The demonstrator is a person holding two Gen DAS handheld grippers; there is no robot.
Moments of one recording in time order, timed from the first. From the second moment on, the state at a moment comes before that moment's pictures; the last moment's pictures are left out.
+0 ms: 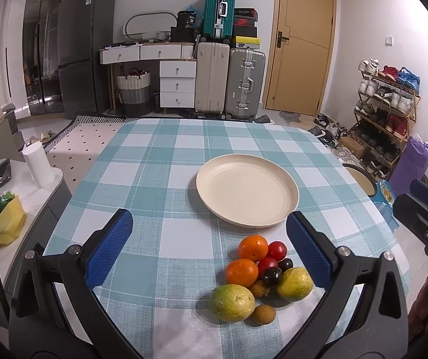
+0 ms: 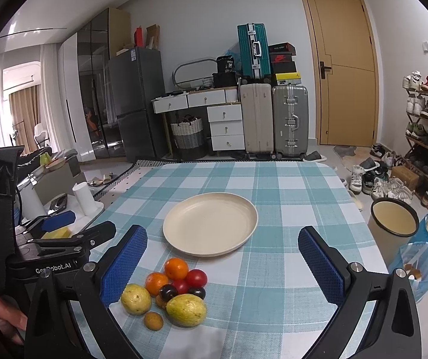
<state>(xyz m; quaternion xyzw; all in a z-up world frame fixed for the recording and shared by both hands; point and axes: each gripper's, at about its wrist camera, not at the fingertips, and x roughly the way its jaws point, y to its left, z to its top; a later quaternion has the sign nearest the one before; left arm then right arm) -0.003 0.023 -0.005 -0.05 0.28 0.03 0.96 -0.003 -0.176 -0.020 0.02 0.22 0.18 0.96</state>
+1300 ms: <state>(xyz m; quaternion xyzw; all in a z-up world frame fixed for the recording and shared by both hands) -0.005 0.029 -0.018 -0.05 0.29 0.04 0.95 -0.007 -0.167 -0.021 0.01 0.23 0.19 0.95</state>
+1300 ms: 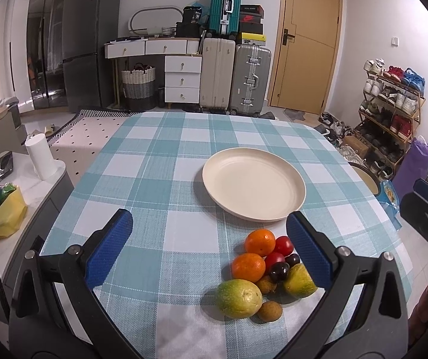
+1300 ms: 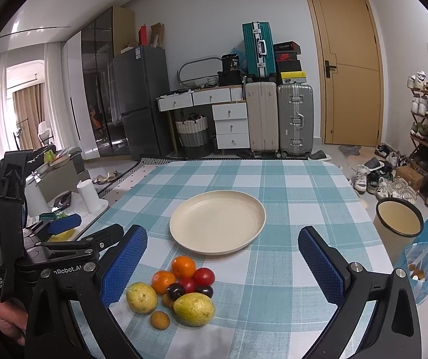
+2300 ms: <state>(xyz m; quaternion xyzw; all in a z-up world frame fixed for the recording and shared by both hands) 0.011 0.047 -0.071 -0.09 0.36 -0.03 0.93 0.005 -0.169 -0.038 0.03 0.25 0.20 0.95</state>
